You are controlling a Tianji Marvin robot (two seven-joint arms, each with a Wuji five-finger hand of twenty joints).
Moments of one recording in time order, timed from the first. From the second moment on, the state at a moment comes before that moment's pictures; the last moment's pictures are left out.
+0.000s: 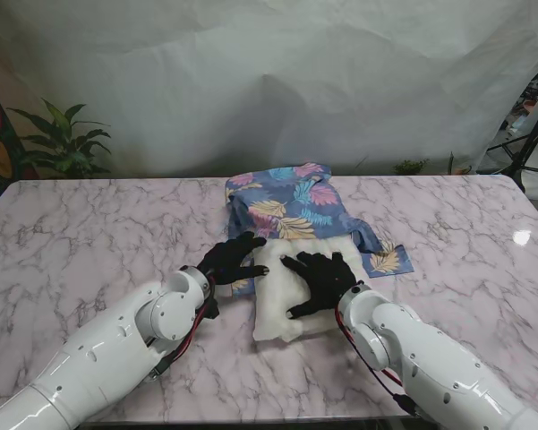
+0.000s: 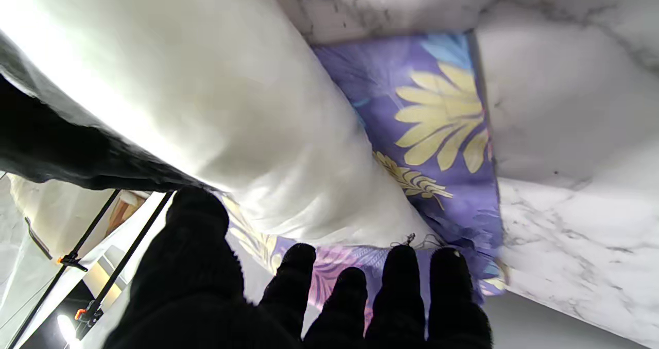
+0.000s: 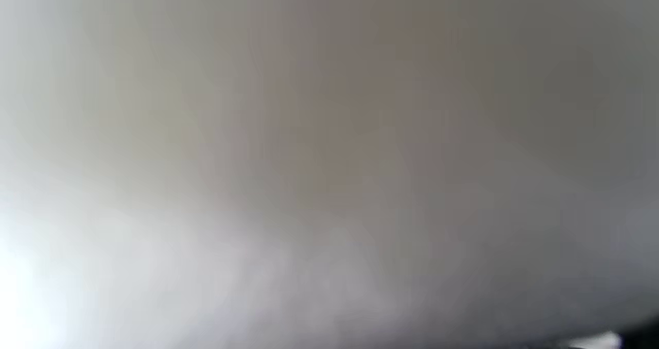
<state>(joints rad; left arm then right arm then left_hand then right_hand) 1.17 -1.14 -0.80 -1.26 0.52 -0.01 -0.01 -1.25 -1.03 0.76 -1.38 -1.04 0.12 0.02 0.89 -0.04 0.00 -0.04 0.20 0.20 0.19 0.41 0.13 0.20 0.05 0.42 0.12 0.20 0.29 0.42 -0.03 0.14 0.55 0.38 0.00 -0.45 0.63 -0.17 0.17 0.01 -0.09 -0.03 0.17 0.04 0.25 0.33 0.33 0.04 0.16 0.15 0.14 0.31 0.80 0.09</state>
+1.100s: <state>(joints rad) 0.99 -1.20 -0.66 -1.00 0.36 0.17 -0.04 -1.33 -1.04 0.83 -1.53 -1.04 0.29 0.18 0.80 -0.02 0.00 -0.04 0.16 0.33 0.01 0.26 0.13 0.22 0.05 0.39 0.08 0.21 0.26 0.43 -0.08 0.08 0.56 0.35 0.08 -0.39 0.58 -0.17 0.17 0.09 -0.03 0.06 0.17 0.09 0.47 0.29 0.44 0.11 0.16 0.18 0.25 0.36 0.88 0.18</state>
